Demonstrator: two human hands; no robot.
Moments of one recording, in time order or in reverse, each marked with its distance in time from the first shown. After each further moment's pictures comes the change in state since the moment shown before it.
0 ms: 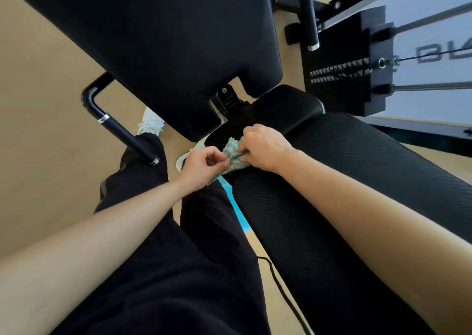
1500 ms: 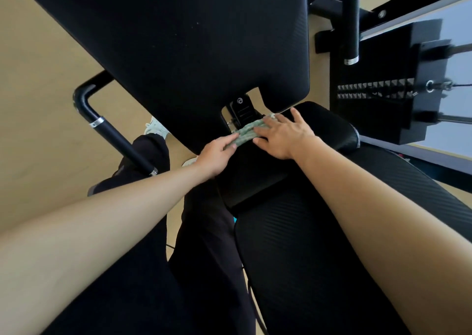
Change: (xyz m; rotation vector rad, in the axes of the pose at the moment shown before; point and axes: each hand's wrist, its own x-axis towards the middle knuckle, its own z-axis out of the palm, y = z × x) left_hand 0.106 -0.016 0.007 0.089 0.023 -0.212; right_hand 0.106 0.081 0.012 -0.191 -0.230 0.151
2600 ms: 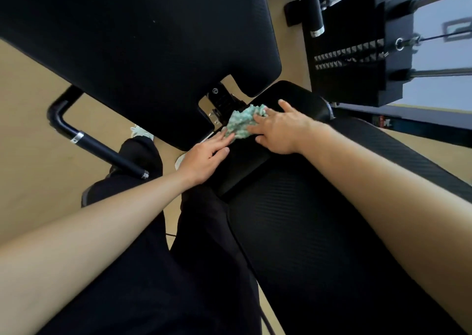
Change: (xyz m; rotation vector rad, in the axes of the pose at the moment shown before) left_hand -0.031 0.008 -0.006 0.204 -0.145 0.254; right_hand -0.058 0.015 -0.007 -0.022 -0.054 -0.076
